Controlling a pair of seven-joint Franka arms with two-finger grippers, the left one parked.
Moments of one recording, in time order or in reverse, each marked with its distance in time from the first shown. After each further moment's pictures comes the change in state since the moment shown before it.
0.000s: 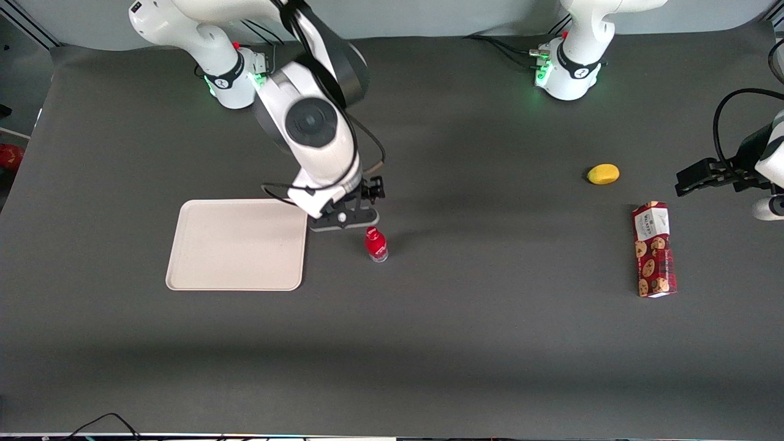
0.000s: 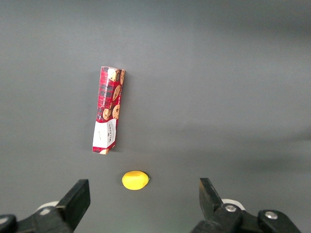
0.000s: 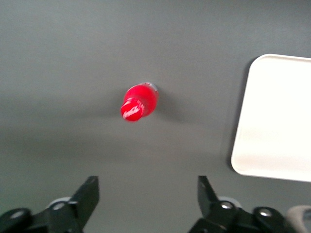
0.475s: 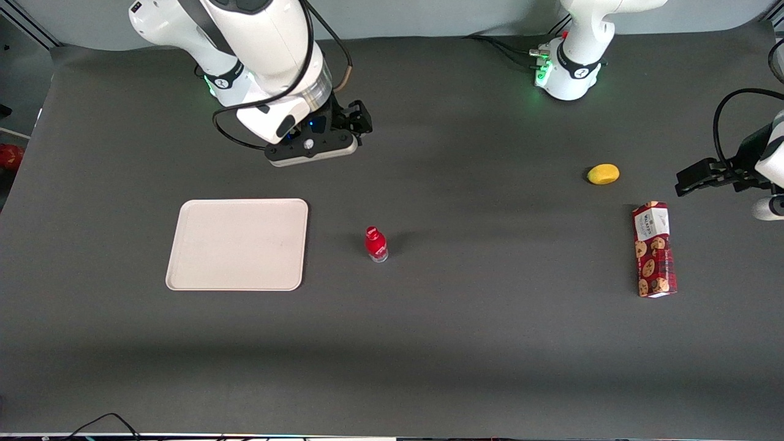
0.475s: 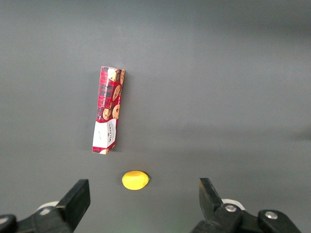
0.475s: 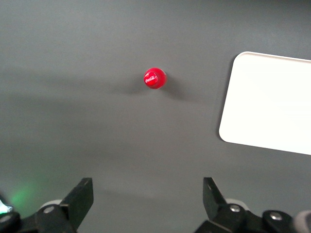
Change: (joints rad) arm 0.003 -0.098 0.004 0.190 0.020 -0.263 0.000
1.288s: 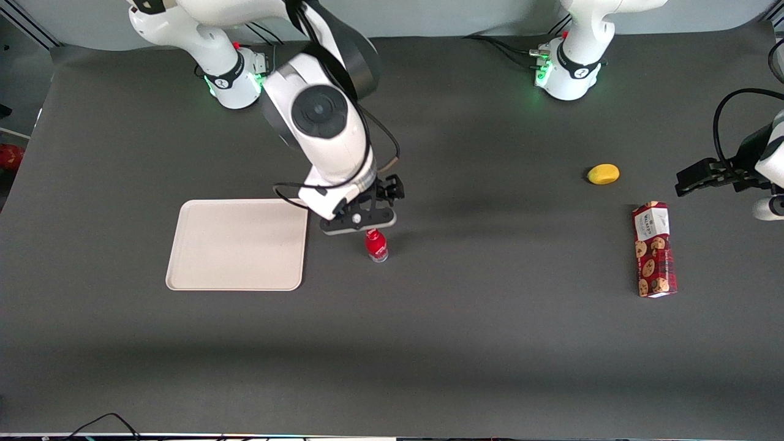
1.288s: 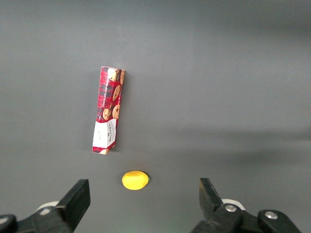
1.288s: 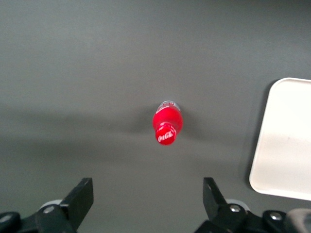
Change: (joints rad) arm -0.002 0.267 -0.001 -0.010 0.002 0.286 -0.003
